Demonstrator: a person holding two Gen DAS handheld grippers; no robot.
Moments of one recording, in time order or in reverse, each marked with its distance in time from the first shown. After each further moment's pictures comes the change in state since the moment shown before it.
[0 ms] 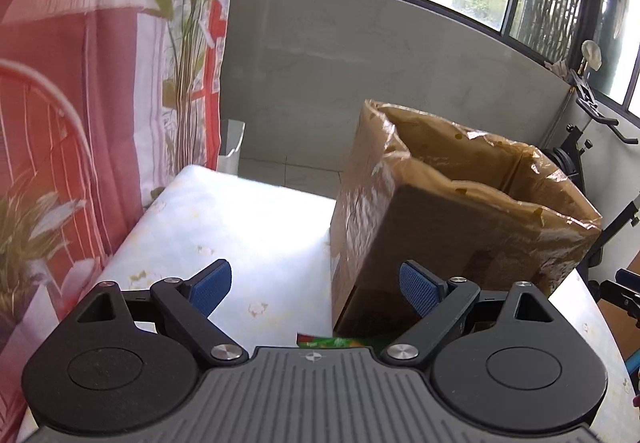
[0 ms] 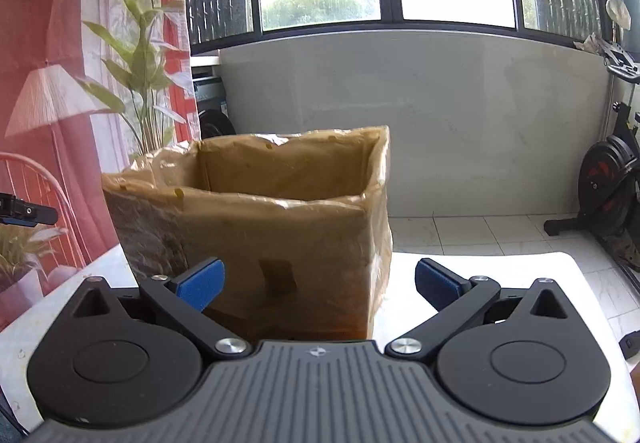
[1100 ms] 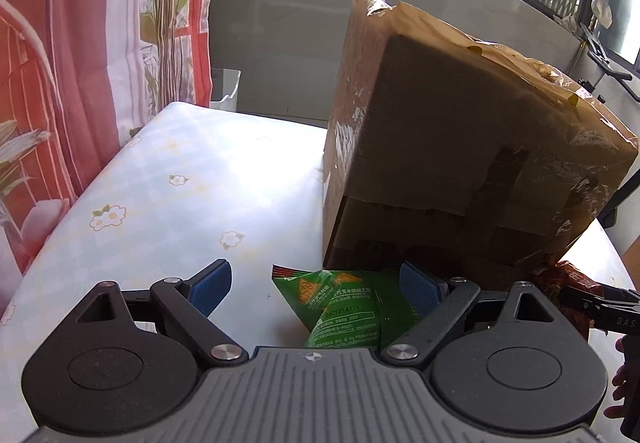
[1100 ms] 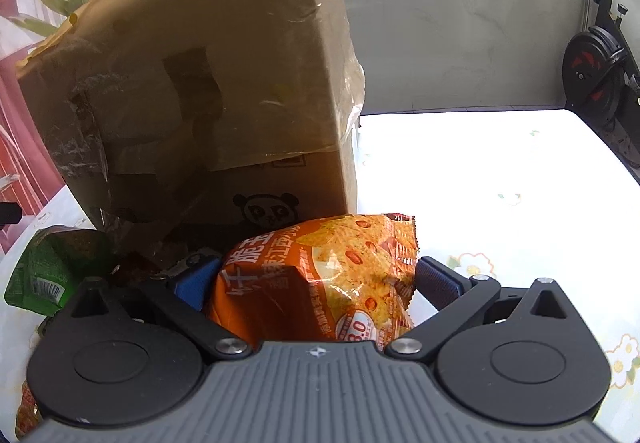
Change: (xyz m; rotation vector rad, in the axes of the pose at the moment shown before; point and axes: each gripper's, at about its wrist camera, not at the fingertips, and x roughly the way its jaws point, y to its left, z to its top) left arm 0.059 -0.024 -0.050 0.040 0.109 0.019; right arm 0.062 -0.028 -0.088 0.143 0.245 -0.057
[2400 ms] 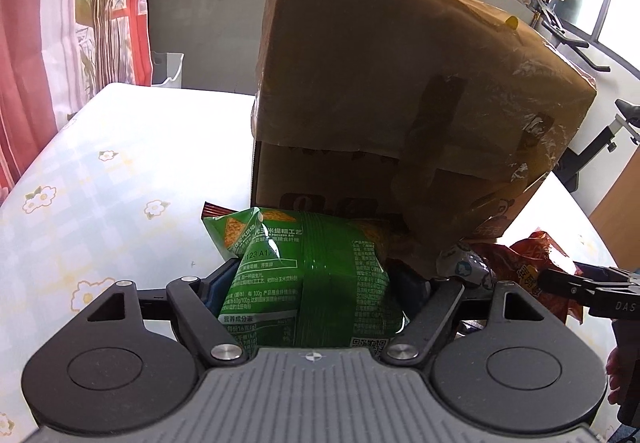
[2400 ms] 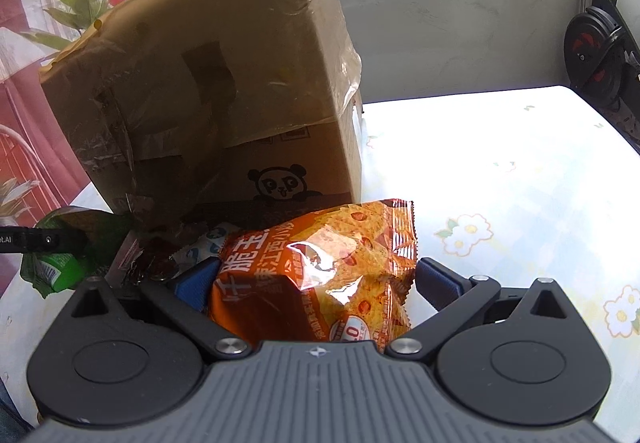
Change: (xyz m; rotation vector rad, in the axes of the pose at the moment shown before) left arm 0.007 -0.028 -0.036 0.070 0.039 -0.135; right arm -0.022 -0.003 -0.014 0.037 0.008 0.042
